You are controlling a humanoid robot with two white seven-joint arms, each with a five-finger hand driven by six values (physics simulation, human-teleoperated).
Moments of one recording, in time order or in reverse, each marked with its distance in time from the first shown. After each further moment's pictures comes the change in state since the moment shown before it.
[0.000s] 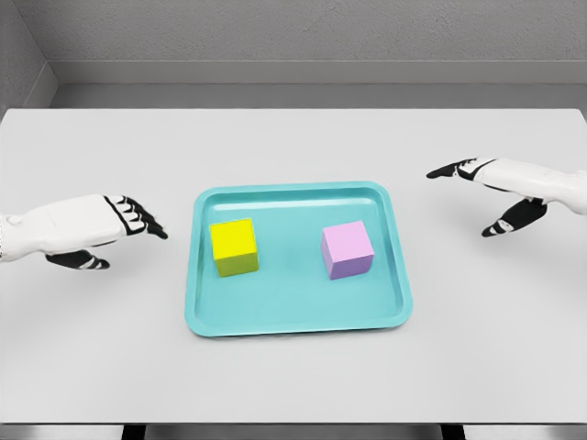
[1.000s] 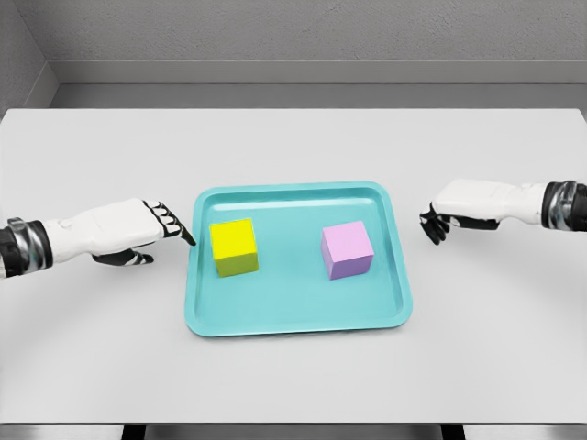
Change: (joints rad) left arm -0.041 -0.170 -0.038 0.076 -0.095 0.000 -0.001; right arm -0.081 0.047 0.157 -0.075 0.215 0.000 0.000
